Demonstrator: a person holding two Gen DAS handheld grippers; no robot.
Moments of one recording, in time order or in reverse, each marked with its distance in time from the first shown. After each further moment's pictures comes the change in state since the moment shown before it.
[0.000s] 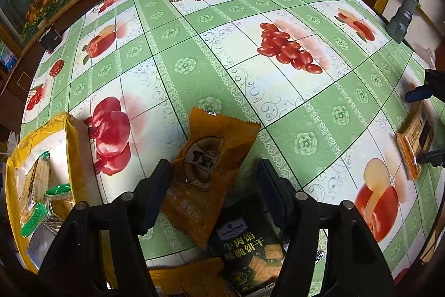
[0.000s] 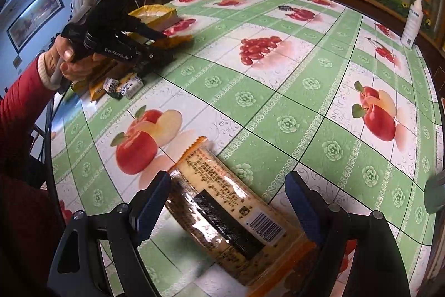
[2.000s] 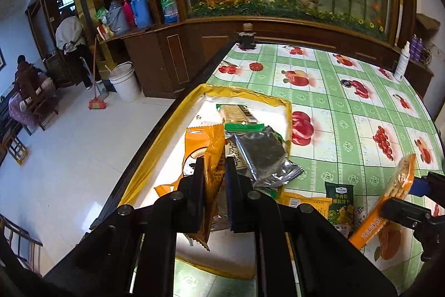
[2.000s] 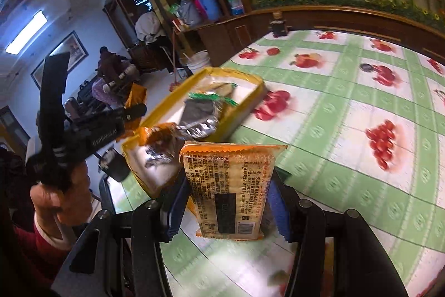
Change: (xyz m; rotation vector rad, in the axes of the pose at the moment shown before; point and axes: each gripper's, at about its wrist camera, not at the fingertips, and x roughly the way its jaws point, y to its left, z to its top) left arm -0.151 0.083 -0.130 -0.672 -0.276 0.481; right arm 0.018 0.154 0.135 0.098 -0.236 0.203
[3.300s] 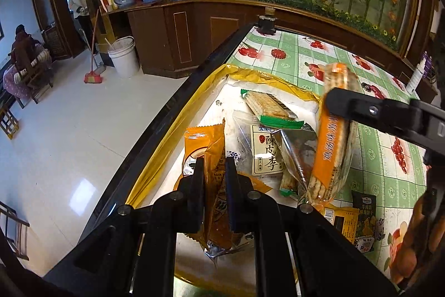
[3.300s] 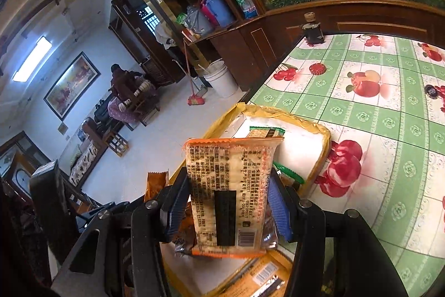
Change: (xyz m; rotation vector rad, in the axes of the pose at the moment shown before) left arm 0.051 0.044 0.002 -0.095 0.098 -0.036; right arm 0.119 0.025 0.099 0.098 -0.004 0.109
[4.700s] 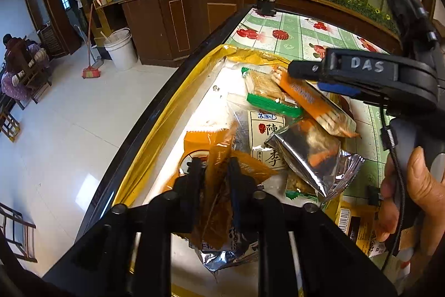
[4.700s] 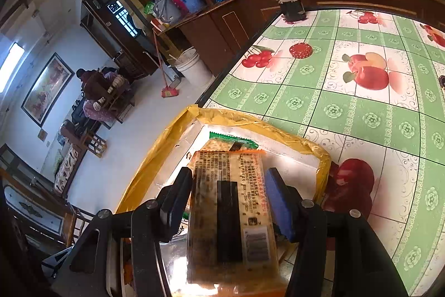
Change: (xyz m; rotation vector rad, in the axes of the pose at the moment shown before) left arm 0.030 -0.005 -0.001 0.034 0.075 0.013; right arm 0.073 -0.038 0.025 0.078 0.052 -0.110
